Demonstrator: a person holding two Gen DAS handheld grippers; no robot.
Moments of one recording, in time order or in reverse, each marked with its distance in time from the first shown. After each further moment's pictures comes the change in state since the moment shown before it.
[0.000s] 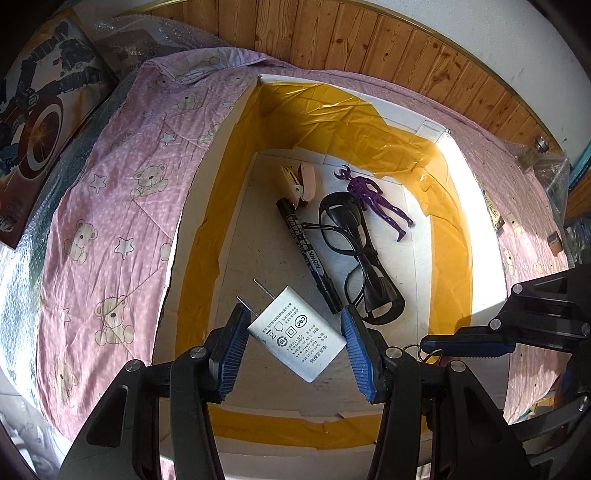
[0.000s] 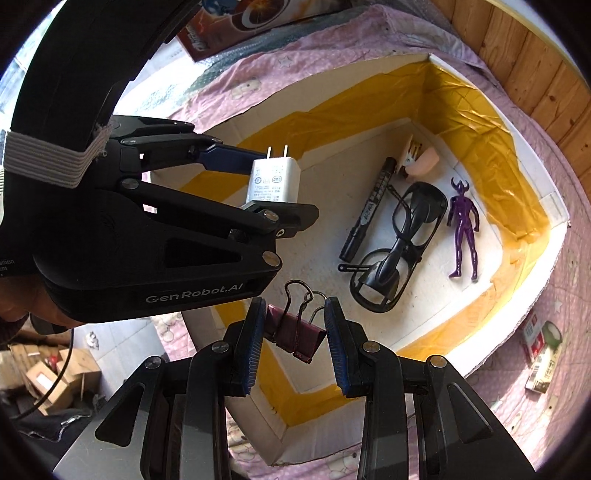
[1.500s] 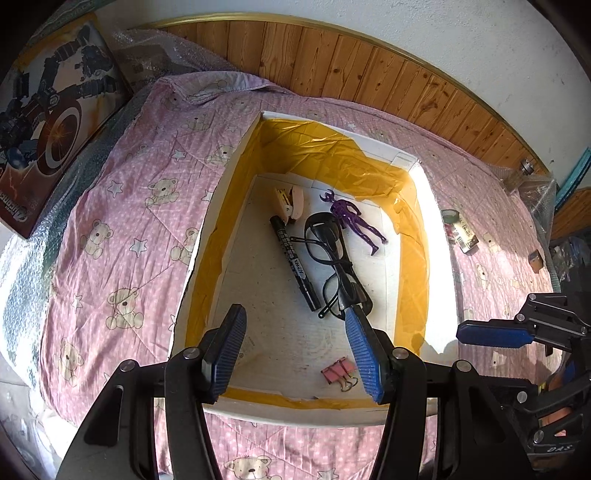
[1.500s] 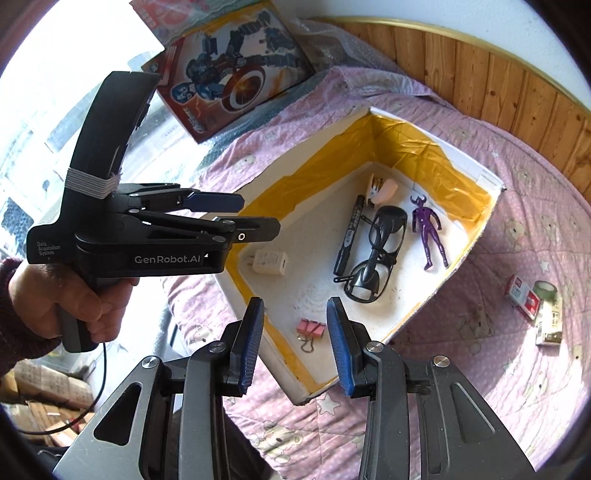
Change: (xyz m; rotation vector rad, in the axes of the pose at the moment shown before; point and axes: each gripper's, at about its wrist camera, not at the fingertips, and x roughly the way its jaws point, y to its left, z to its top) left arm -0.060 -0.010 -0.014 -0.041 -0.109 -0.044; right arm -0.081 -0.005 -0.062 0.179 -0.341 0.040
